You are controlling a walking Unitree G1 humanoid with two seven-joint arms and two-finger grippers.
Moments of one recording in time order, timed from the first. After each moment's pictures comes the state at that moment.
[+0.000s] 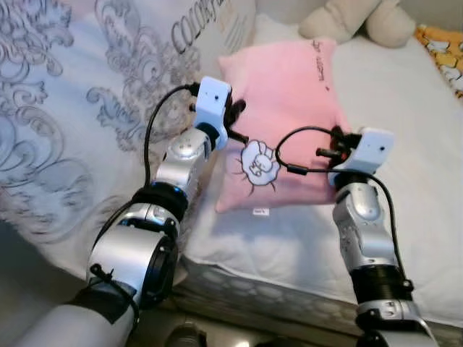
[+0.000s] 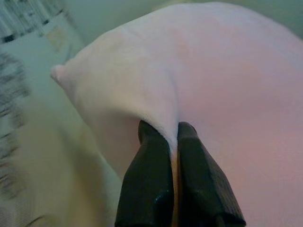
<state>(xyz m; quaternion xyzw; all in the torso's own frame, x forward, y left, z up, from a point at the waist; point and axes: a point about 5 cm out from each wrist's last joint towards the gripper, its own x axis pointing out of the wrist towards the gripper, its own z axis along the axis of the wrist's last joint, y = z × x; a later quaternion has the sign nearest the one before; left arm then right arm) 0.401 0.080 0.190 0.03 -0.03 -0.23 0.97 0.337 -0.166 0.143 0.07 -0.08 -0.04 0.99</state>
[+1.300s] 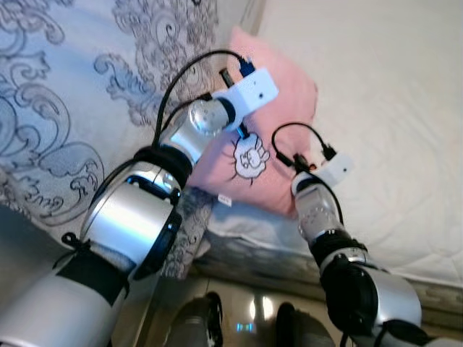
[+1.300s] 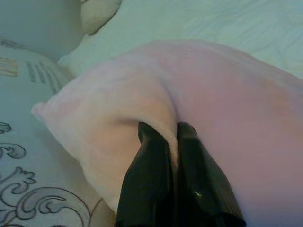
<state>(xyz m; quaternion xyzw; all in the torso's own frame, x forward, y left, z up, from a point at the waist) 0.410 0.050 0.233 0.38 -0.05 -0.30 0.87 0.368 -0.127 0.090 0.38 0.09 -0.10 0.91</state>
